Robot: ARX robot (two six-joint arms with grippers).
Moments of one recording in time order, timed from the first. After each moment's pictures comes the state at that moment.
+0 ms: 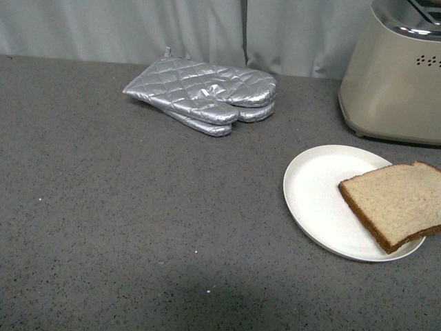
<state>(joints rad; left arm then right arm) 0.00 0.01 0.02 0.00 0.00 -0.01 0.00 0.00 0.01 0.00 0.00 -0.01</state>
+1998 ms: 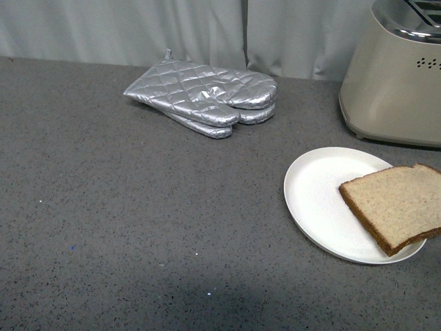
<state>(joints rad) 0.00 0.00 0.02 0.00 0.00 -0.01 0.03 1.80 0.06 1.05 0.29 0.93</state>
